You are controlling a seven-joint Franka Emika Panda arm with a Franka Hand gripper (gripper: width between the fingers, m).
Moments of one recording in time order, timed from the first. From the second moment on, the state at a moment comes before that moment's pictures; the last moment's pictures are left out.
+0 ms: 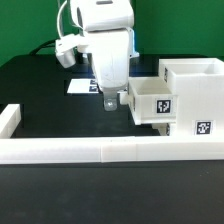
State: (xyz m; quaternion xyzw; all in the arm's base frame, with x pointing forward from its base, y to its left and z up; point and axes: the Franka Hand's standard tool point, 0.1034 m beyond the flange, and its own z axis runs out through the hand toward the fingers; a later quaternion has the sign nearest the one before) arm 0.581 -0.039 0.057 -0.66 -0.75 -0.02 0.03
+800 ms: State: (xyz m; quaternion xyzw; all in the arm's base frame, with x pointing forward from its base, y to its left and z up) arm 0.586 0.005 0.064 -0.69 -0.72 0.00 0.04
